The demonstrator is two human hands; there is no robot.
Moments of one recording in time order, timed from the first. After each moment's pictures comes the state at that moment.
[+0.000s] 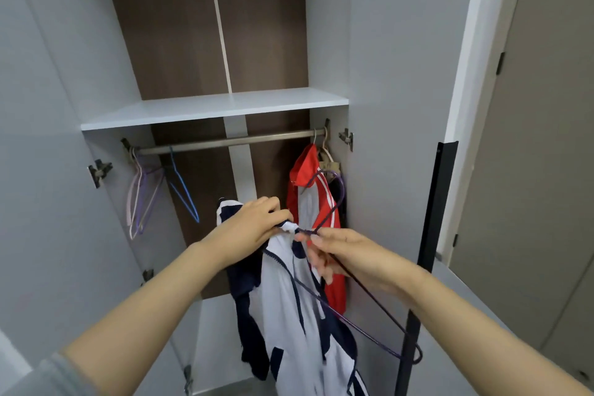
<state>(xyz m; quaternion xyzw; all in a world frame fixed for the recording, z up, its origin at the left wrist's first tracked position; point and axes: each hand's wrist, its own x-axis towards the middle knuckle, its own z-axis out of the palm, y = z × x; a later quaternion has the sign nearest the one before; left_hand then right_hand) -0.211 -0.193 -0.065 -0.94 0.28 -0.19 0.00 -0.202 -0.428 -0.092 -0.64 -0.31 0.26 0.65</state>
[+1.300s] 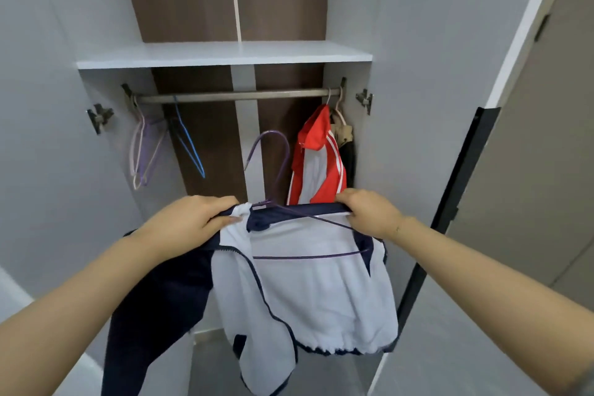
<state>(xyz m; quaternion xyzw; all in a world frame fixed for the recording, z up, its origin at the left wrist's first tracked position) -0.275 -0.116 -0.090 -0.98 0.14 -0.11 -0.10 -0.120 -0.429 -0.131 -0.92 -0.37 -0.04 0.08</state>
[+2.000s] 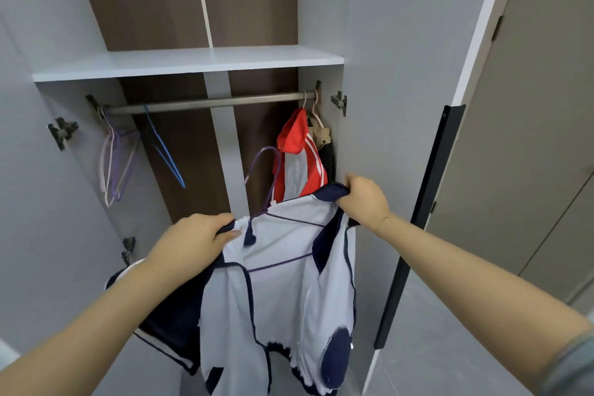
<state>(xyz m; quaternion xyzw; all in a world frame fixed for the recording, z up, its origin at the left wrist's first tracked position) -0.259 -0.150 -0.112 -0.99 0.03 -0.12 -0.10 -0.118 -0.434 -0.121 -0.94 -0.11 -0.11 0.30</state>
